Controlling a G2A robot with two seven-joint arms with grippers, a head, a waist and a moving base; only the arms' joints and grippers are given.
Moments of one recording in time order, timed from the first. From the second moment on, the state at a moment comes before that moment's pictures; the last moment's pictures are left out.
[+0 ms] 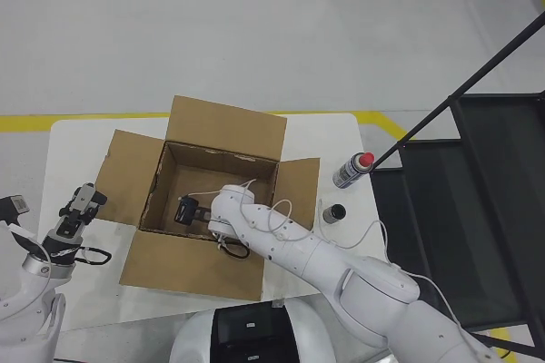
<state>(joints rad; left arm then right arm) 1.72 -1.03 -1.74 -1.76 -0.12 -0.57 -0.33 -0.67 -1.74 0.51 -0.83 -1.28 -0.26 1.03</state>
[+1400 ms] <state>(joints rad) 1.72 -1.03 -1.74 -1.76 -0.12 -0.57 -0.33 -0.73 -1.70 0.64 -0.94 -1.40 -0.23 0.99</state>
